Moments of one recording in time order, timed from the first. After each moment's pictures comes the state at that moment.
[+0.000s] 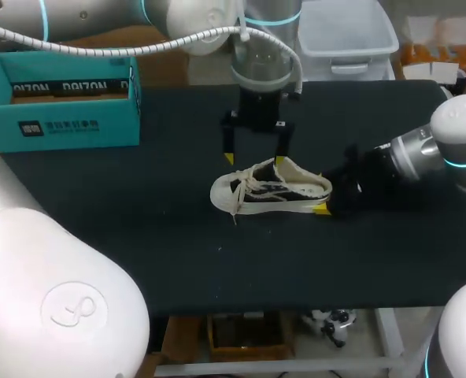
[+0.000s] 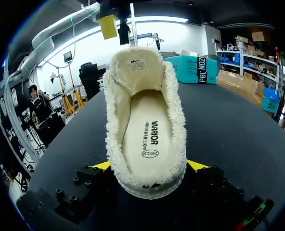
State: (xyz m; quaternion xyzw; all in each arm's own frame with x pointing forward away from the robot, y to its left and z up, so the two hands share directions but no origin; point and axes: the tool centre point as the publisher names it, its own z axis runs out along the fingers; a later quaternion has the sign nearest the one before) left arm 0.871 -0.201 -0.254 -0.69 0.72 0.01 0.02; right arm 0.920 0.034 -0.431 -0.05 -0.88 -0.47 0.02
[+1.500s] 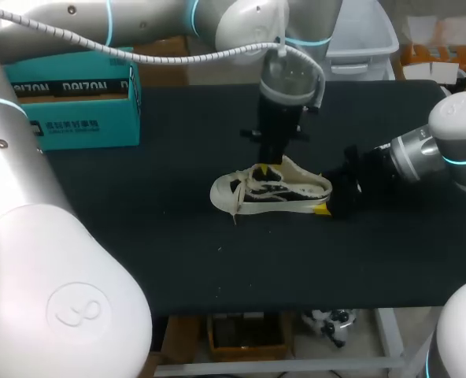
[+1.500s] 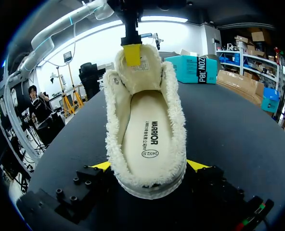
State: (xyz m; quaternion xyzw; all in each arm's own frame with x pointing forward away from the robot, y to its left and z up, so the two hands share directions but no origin) left arm 0.898 -0.227 -0.304 -0.72 0.69 0.06 0.03; right arm 0.920 0.035 -0.430 -0.05 -0.88 -0.47 0.02
